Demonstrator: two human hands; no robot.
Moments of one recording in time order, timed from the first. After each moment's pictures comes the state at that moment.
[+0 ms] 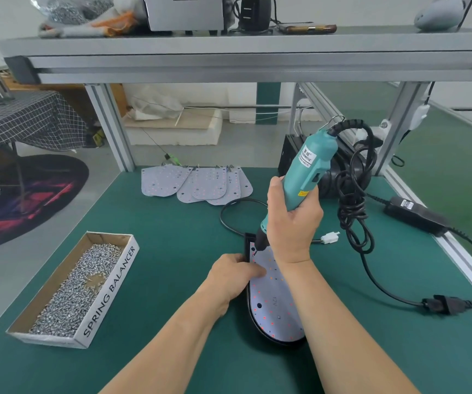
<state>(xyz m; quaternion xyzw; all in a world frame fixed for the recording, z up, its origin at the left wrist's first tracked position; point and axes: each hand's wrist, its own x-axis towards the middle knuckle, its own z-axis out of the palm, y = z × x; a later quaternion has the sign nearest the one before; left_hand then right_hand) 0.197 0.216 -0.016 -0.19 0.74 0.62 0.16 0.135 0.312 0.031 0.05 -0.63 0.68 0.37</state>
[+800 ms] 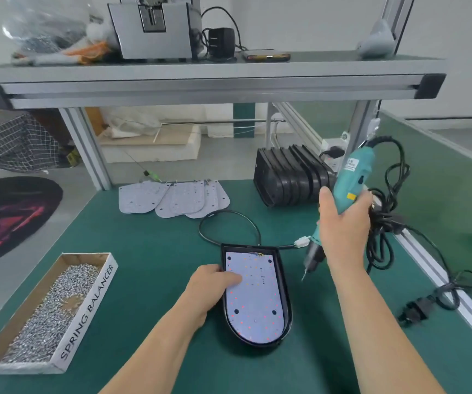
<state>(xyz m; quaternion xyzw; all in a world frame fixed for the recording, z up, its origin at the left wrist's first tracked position) 0.199 0.213 -0.022 -0.17 0.75 0.62 0.14 0.138 0.433 0.042 -0.11 -0.73 0.60 0.31</state>
